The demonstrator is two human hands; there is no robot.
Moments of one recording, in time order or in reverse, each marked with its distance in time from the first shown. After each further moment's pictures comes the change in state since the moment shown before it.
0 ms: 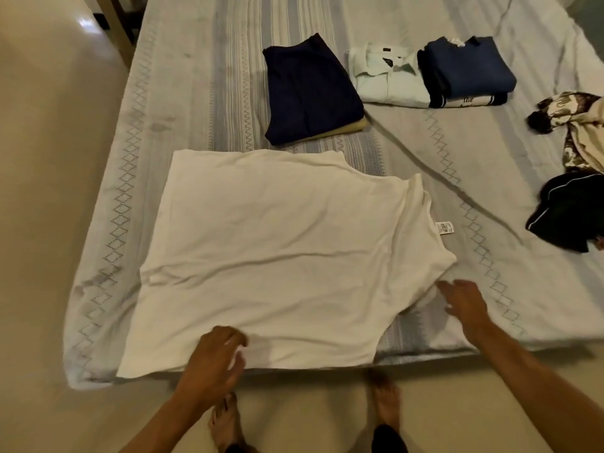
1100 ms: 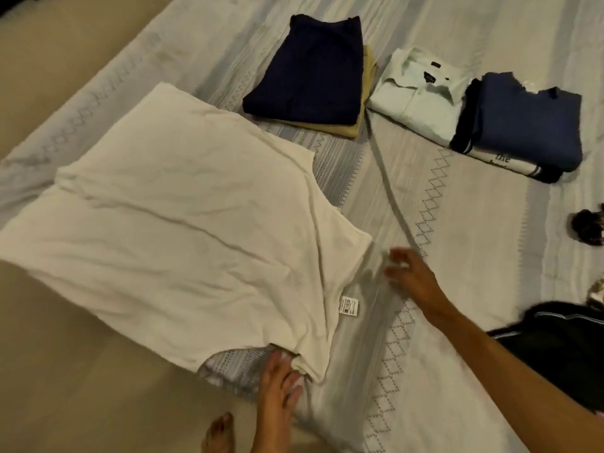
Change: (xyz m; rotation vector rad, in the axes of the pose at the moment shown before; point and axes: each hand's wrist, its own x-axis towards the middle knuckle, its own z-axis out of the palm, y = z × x) left_hand 0.212 0.437 0.254 -1.849 0.681 -1.313; right_hand 0.220 -0.167 -0.071 -0.343 -0.712 -0.497
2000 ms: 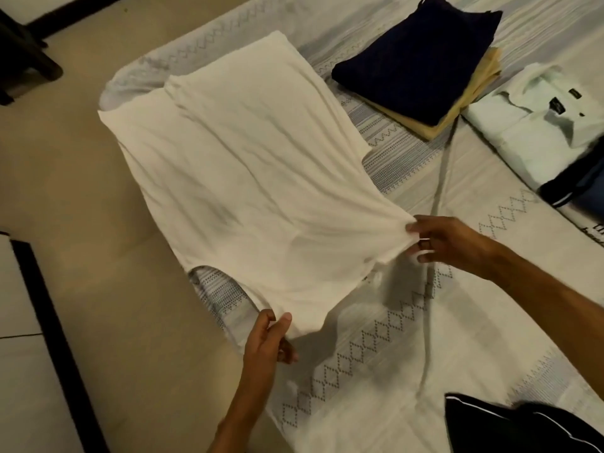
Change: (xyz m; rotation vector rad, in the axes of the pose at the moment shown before) left_hand -0.054 -0.053 0.088 0.070 0.197 0.457; right_hand 0.108 -0.100 -0.069 -0.206 -0.853 -0.003
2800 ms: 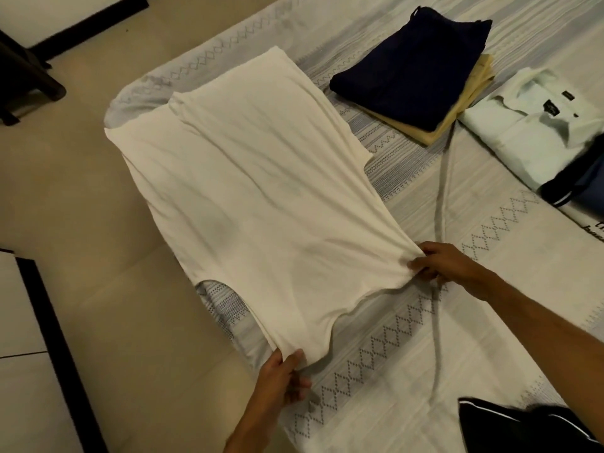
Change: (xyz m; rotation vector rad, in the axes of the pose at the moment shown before) left_hand 0.009 -0.038 -0.014 -0.050 -0.002 -0.447; right_hand 0.014 0.055 0.004 -0.258 0.268 0.083
